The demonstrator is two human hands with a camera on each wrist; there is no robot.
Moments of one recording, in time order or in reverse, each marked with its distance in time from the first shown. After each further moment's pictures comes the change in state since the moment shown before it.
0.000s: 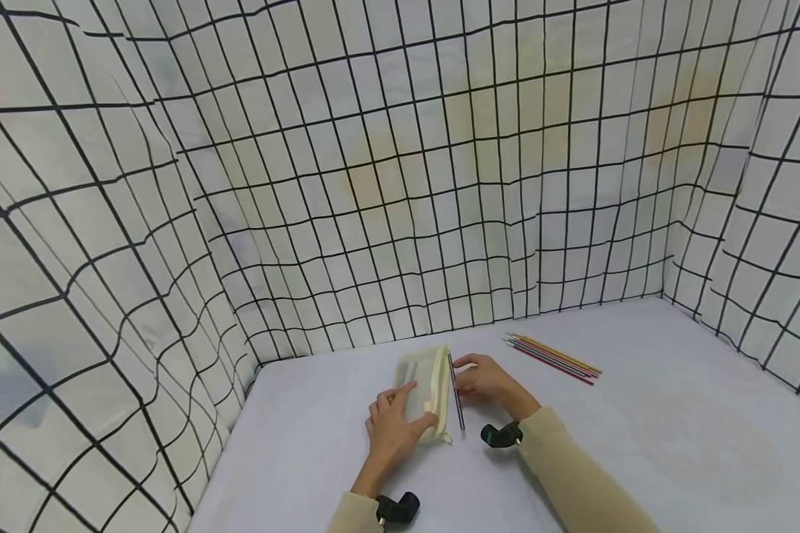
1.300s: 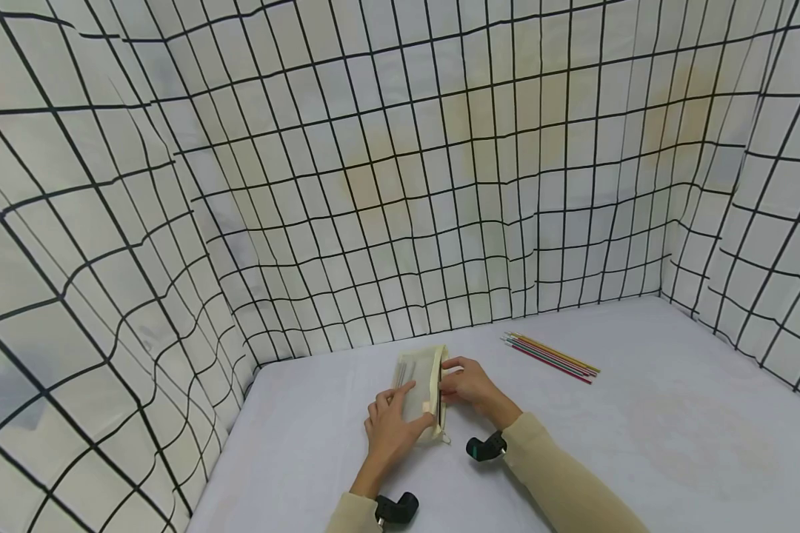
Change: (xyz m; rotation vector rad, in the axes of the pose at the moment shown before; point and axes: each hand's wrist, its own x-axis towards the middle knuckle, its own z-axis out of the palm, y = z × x) left_hand 0.000 0.001 0.000 0.026 0.006 -0.001; right_hand 0.001 -0.001 0.034 0.144 0.051 -0.043
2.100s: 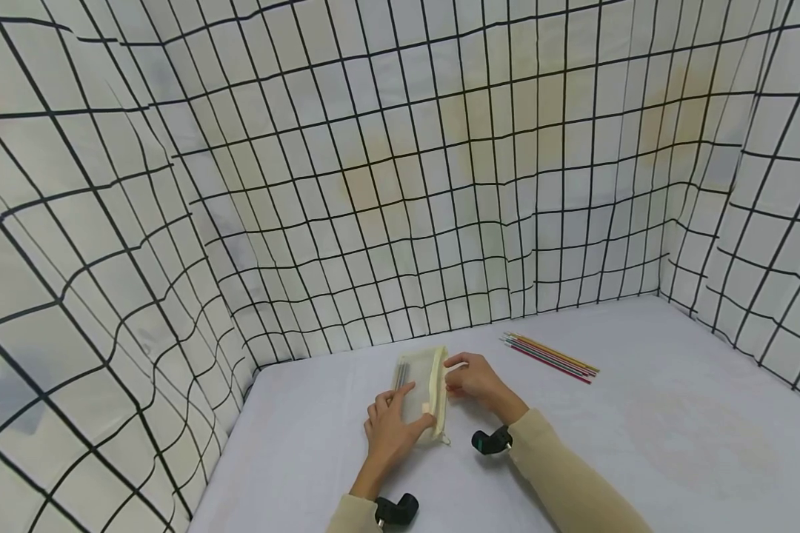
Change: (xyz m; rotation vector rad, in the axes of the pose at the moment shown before) left_hand 0.001 -0.002 0.001 -0.009 -0.005 -0.009; right_hand -0.001 -0.008 -0.015 -0.073 0.015 -0.017
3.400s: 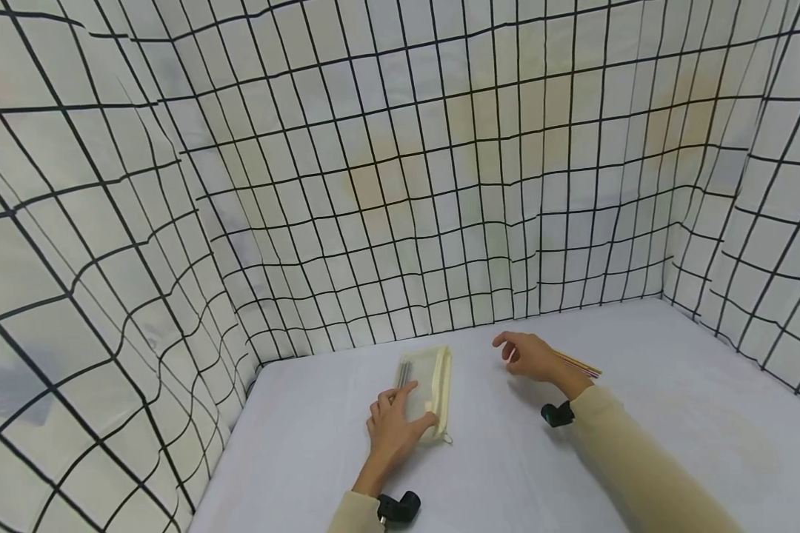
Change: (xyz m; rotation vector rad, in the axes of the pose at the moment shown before) left_hand -0.002 0.002 -0.002 -0.019 0.000 0.016; right_hand -0.002 -0.012 -0.117 -0.737 -0.102 -0.357
